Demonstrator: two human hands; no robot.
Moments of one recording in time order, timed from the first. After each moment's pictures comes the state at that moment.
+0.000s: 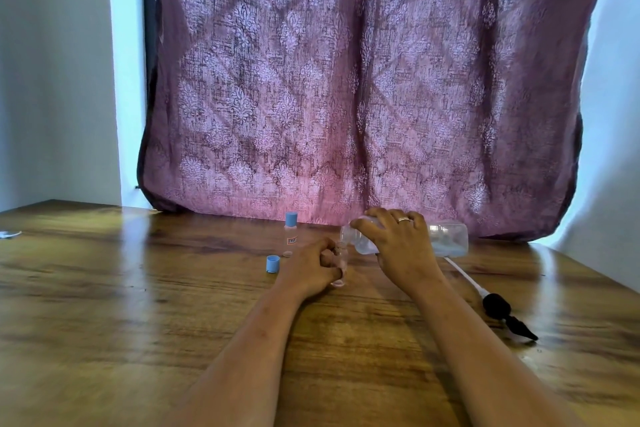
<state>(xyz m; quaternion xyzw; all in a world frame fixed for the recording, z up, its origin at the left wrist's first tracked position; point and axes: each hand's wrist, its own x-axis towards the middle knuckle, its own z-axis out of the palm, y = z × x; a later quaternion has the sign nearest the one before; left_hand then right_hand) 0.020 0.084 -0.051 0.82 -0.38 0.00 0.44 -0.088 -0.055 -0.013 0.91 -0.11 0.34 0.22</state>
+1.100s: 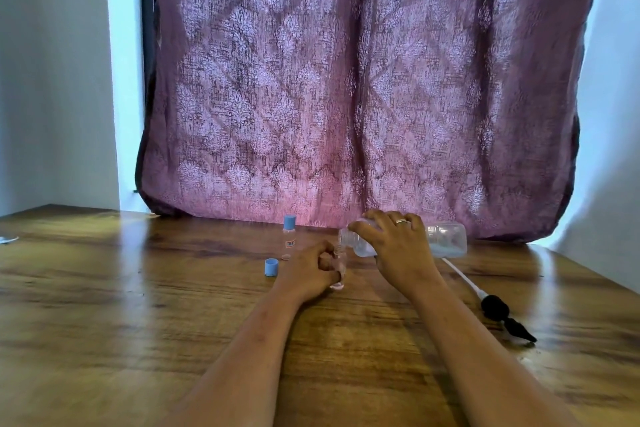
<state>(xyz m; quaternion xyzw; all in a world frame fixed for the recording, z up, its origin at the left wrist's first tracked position) 0.022 0.084 -0.052 0.82 -0.38 0.00 0.43 -0.087 -0.055 -0.012 0.91 -0.10 0.34 0.22</state>
